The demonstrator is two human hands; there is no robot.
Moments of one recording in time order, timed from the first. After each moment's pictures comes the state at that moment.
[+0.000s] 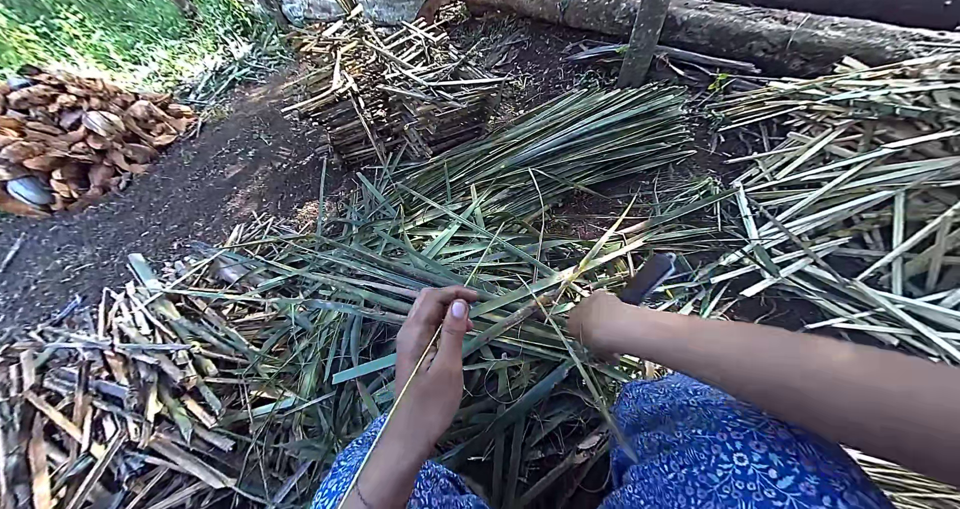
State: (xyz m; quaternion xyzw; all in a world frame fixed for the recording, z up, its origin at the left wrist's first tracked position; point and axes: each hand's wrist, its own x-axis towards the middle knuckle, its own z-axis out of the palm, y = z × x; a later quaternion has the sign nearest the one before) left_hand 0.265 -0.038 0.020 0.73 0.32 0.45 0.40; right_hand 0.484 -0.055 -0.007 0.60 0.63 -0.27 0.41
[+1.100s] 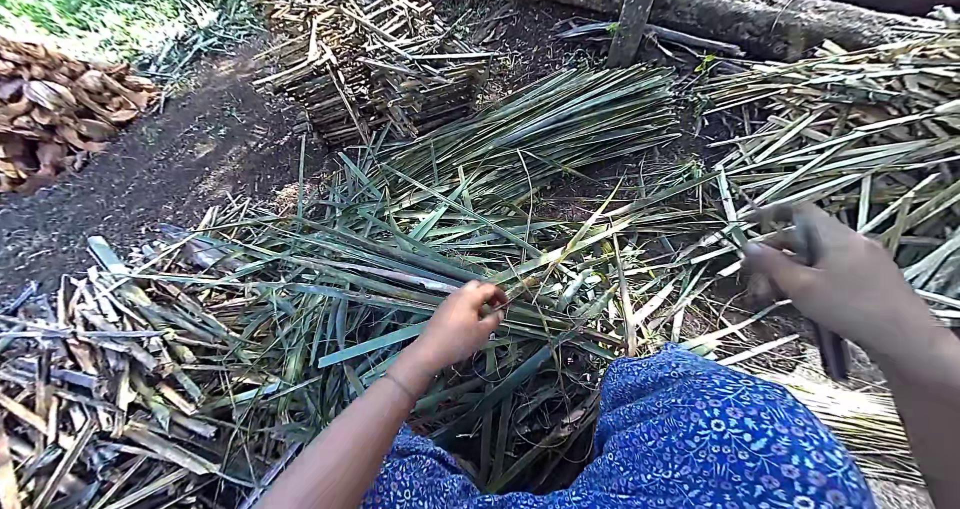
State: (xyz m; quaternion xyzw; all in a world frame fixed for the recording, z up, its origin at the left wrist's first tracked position) left_hand 0.295 0.012 -0.033 0.85 0.33 -0.03 0.40; right_hand 0.640 -0.197 -0.003 0.83 0.41 -0.14 -0.35
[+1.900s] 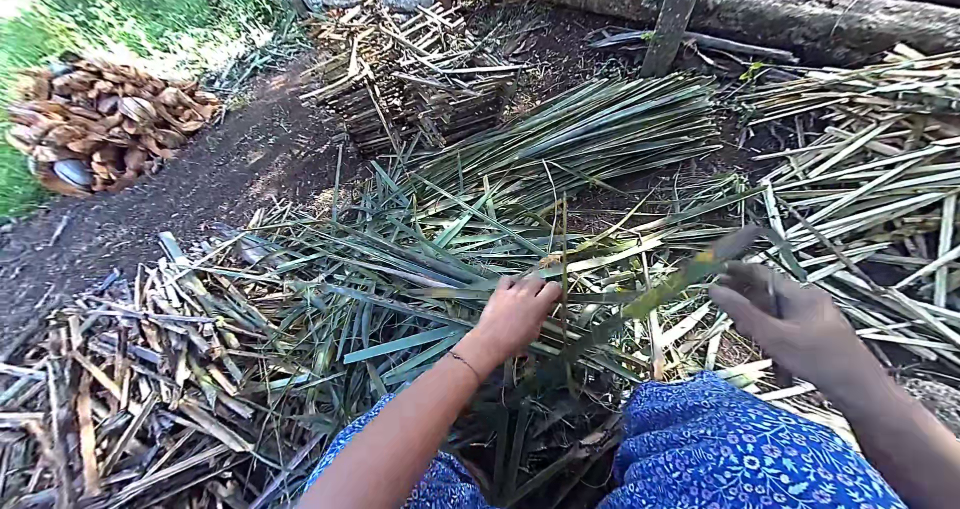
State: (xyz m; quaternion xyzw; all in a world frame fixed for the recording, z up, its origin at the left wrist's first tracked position) left_hand 0.344 0.004 -0.042 0.96 0.22 0.01 0.16; right_hand 0.605 -0.178 -0.034 0.75 0.51 -0.14 -0.40
